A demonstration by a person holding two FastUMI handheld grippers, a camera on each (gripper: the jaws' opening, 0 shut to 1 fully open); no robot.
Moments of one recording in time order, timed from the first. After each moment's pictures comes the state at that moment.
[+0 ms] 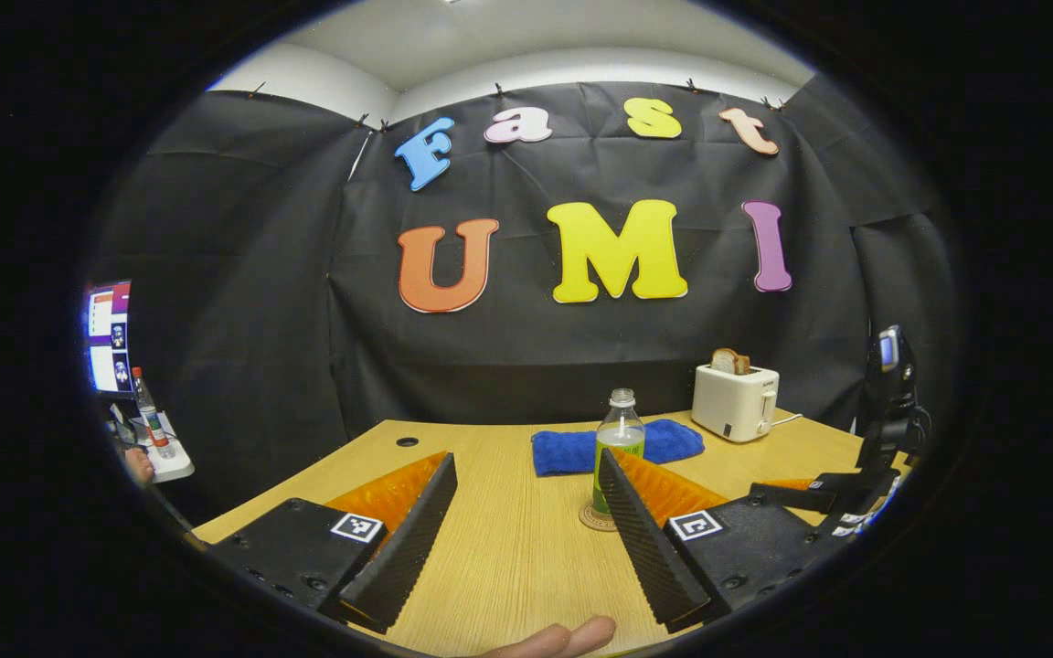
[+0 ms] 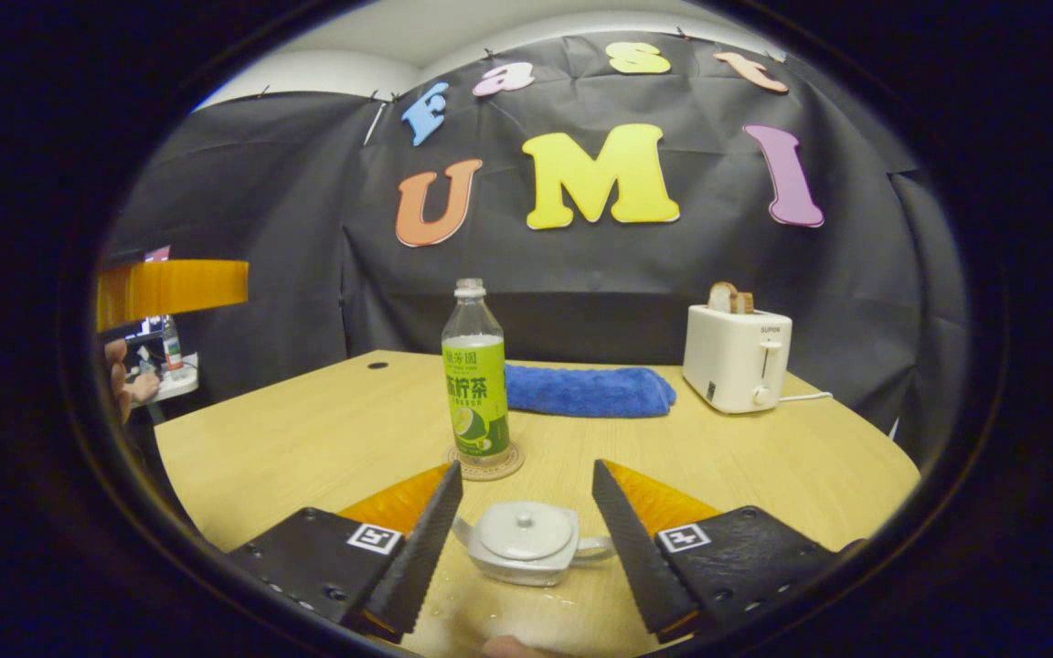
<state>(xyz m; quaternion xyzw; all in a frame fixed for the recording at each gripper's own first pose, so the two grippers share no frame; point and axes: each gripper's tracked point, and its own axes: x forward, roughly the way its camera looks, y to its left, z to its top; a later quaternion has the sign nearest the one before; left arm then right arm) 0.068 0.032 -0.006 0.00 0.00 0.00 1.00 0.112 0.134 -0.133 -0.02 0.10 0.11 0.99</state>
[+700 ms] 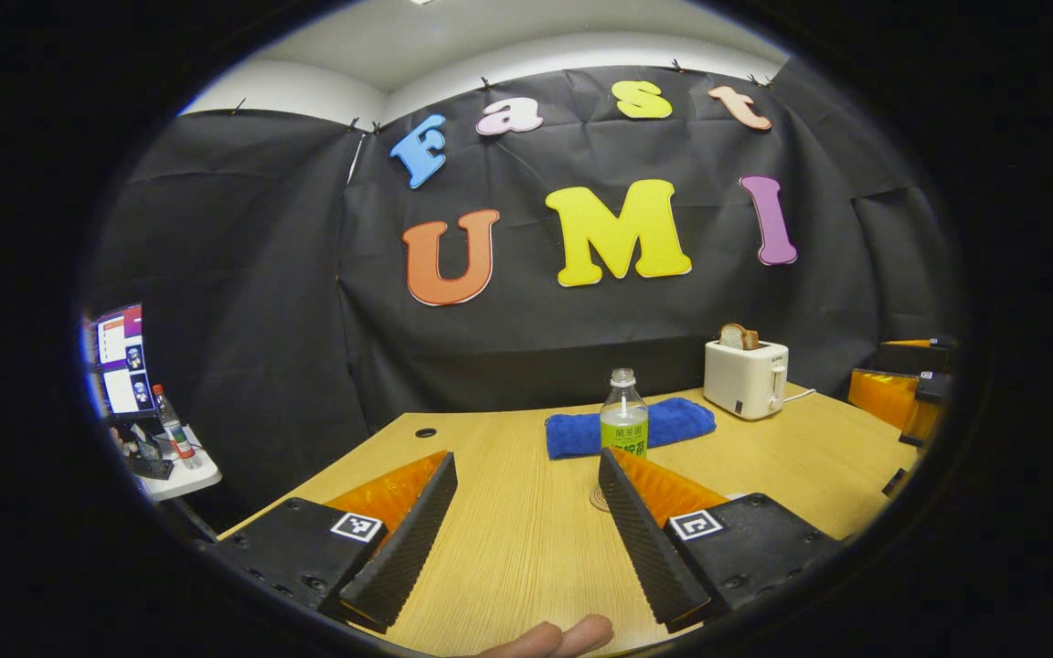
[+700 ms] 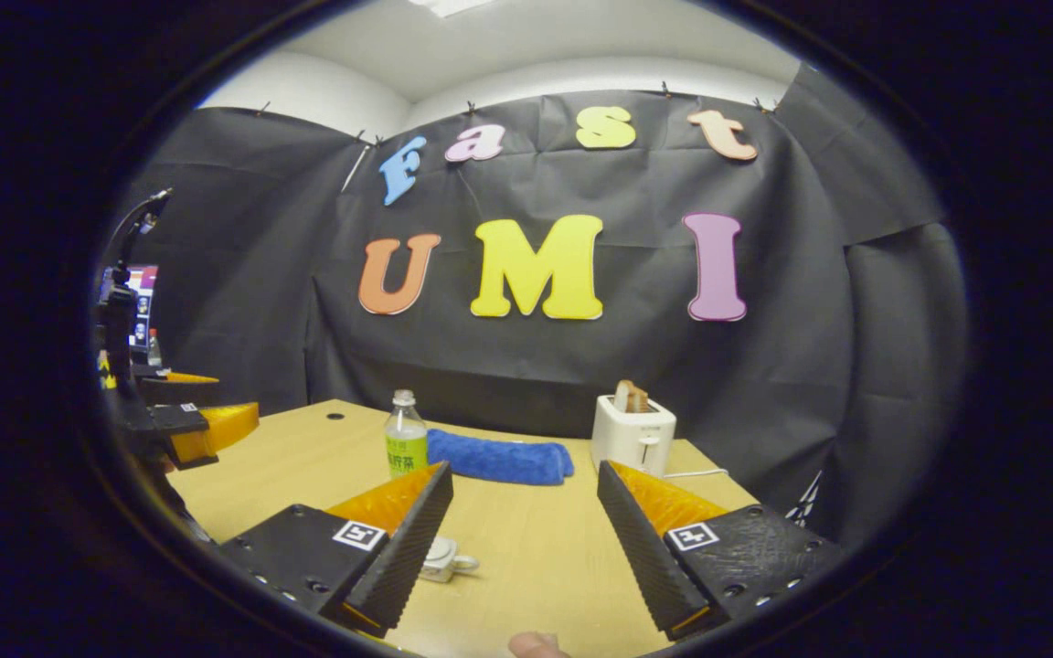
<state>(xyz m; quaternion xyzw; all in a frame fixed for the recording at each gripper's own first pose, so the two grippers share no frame) 0.051 0.019 -0.012 0.04 0.03 0.03 1.00 0.037 0.028 -0.011 -0.06 0.01 0.04 1.00</state>
